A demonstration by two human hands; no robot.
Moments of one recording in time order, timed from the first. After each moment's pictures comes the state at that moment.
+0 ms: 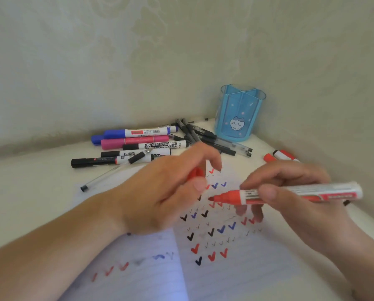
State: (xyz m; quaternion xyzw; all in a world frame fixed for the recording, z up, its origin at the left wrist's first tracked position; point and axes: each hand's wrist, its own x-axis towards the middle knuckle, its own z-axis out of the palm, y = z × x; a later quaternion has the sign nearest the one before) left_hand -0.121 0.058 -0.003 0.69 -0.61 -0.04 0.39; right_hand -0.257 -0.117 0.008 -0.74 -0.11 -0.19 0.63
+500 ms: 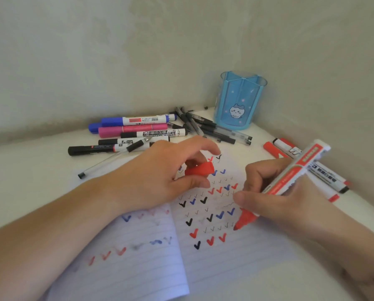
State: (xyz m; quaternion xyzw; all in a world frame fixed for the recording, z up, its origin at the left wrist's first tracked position) left_hand -0.110 0.049 -0.008 0.74 -0.58 -0.03 0.34; right_hand -0.255 -0.119 -0.001 -0.82 0.05 -0.12 0.55
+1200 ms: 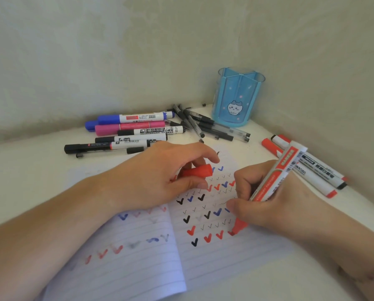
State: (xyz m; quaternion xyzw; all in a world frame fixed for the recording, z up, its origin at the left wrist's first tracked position) left_hand -0.108 0.049 -0.011 0.73 -0.60 -0.03 0.33; right_hand -0.255 -0.115 -0.002 -0.87 0.02 -0.08 0.48
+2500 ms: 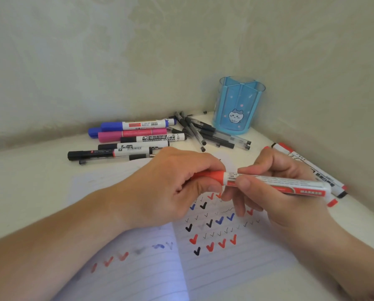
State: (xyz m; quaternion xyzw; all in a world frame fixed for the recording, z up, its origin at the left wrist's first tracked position) left_hand -0.122 0.047 -0.004 0.67 -0.63 0.03 0.40; right_hand -0.249 -0.117 -0.008 -0.69 -0.05 -0.20 0.69
